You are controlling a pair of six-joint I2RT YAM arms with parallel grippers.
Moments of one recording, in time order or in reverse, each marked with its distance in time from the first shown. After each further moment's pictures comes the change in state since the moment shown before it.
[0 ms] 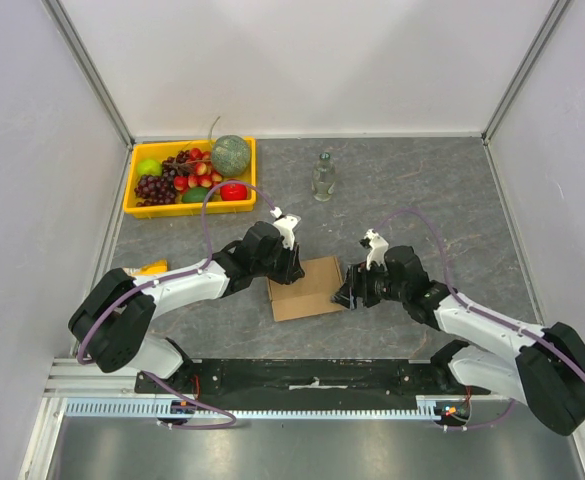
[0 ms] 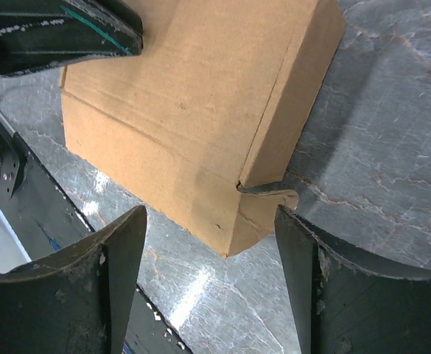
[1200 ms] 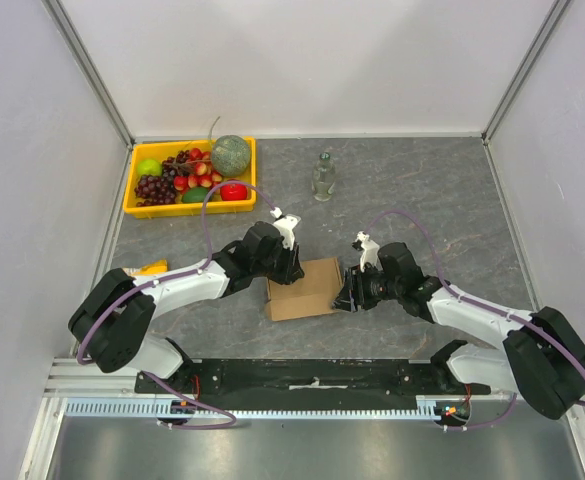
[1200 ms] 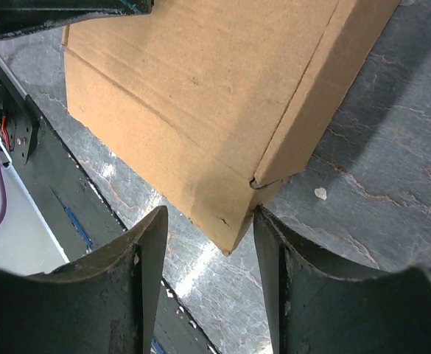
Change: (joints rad) left arm 0.000 0.000 0.000 -0.006 0.000 0.000; right arm 0.000 0.113 0.042 -0.033 -0.130 -0.019
